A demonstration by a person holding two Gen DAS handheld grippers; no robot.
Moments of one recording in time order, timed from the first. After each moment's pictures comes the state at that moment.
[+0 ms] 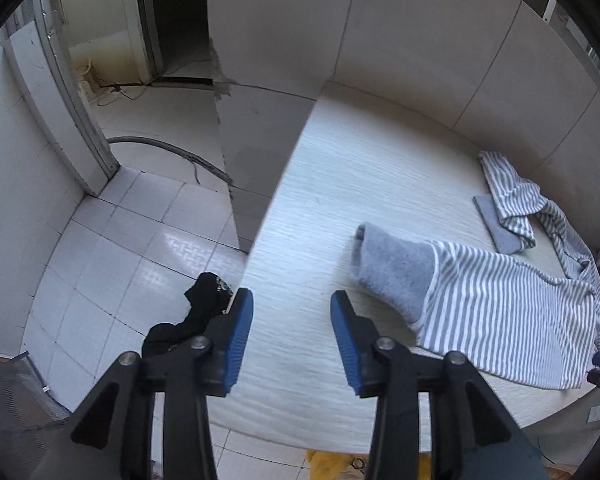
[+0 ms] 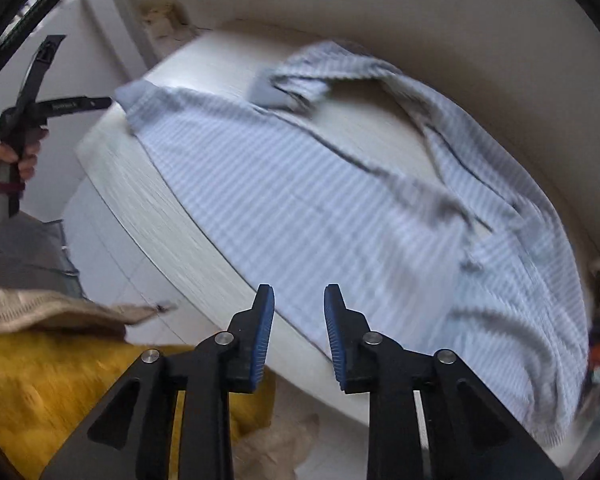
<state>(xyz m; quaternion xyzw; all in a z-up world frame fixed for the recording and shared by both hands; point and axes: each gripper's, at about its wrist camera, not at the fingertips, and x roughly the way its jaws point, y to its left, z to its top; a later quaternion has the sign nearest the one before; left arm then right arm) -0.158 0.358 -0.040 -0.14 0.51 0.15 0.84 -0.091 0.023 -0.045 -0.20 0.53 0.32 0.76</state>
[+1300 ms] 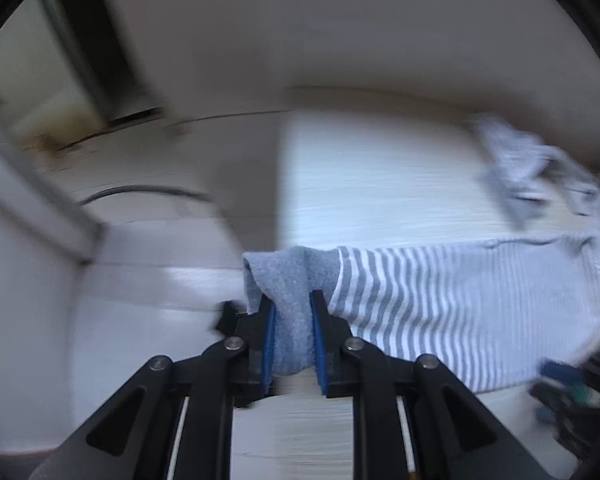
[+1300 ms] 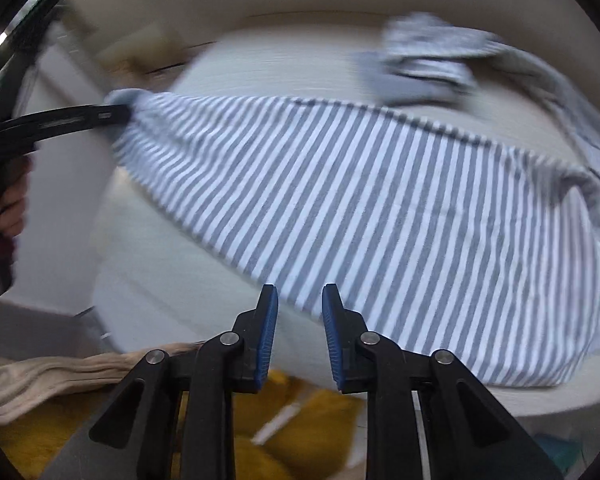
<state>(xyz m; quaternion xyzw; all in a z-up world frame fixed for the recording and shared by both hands) -0.097 0.393 -0.046 0.00 0.55 0.09 0.83 -0.126 0.183 -0.108 -0.05 0.57 0.27 0.78</state>
